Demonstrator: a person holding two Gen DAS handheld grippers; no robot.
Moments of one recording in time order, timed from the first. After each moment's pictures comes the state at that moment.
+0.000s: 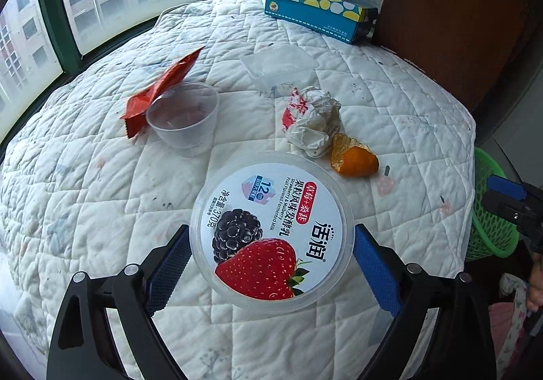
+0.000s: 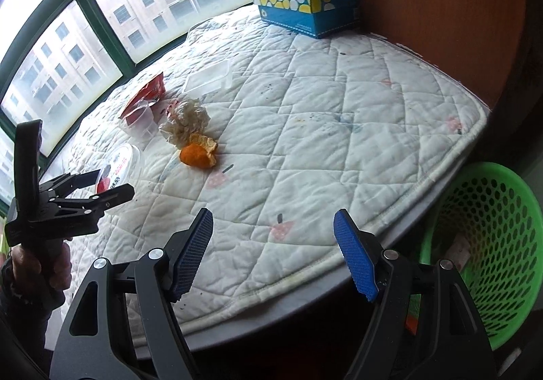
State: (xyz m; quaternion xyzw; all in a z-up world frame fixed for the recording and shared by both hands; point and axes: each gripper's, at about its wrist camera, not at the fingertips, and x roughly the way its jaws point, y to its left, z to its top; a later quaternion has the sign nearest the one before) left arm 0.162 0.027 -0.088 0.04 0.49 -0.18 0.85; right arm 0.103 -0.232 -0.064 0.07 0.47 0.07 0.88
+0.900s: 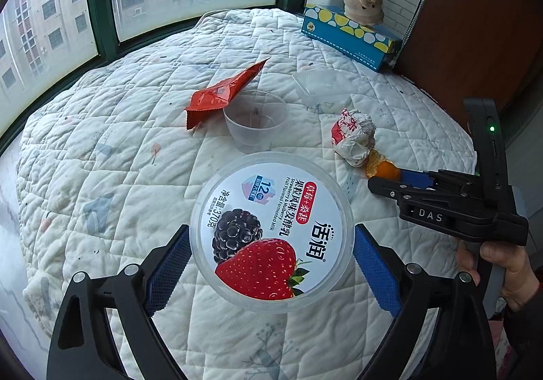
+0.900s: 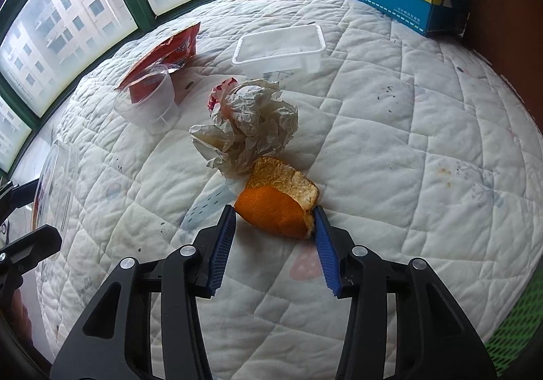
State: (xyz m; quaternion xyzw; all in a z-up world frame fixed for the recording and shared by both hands) left arm 0.152 0.085 -0.073 -0.01 0.48 -0.15 0.86; right arm 0.201 -0.131 -0.120 0.00 0.51 0.11 0.85
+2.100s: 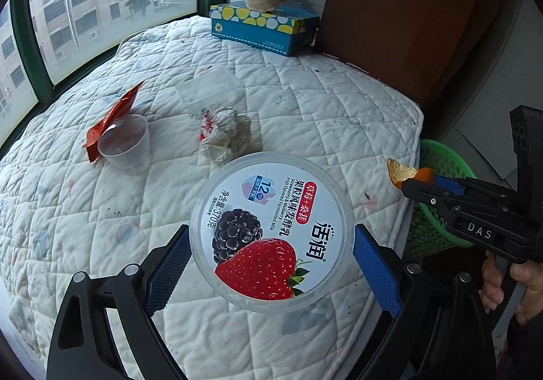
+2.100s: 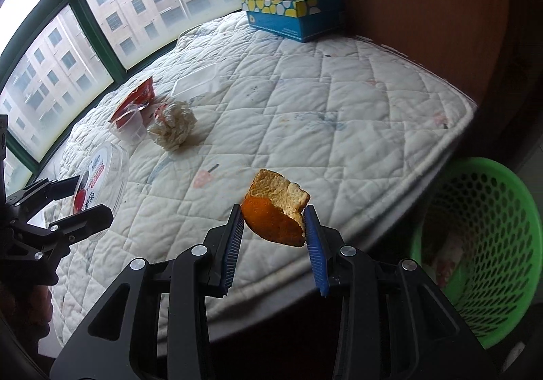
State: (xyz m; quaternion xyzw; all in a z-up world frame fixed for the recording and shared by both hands) left arm 0.118 -0.036 -0.052 0.04 0.47 -0.24 0.85; right arm 0.085 -0.250 -0.066 0.08 0.45 0.03 0.89
